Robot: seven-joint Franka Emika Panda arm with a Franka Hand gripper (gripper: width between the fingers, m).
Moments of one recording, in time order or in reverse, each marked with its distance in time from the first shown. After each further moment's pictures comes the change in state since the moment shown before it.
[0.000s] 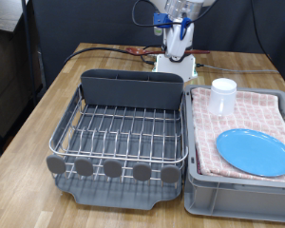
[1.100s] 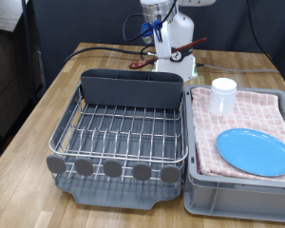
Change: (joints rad) arm 0.093 0.030 -0.277 0.006 0.377 -0.015 -0.315
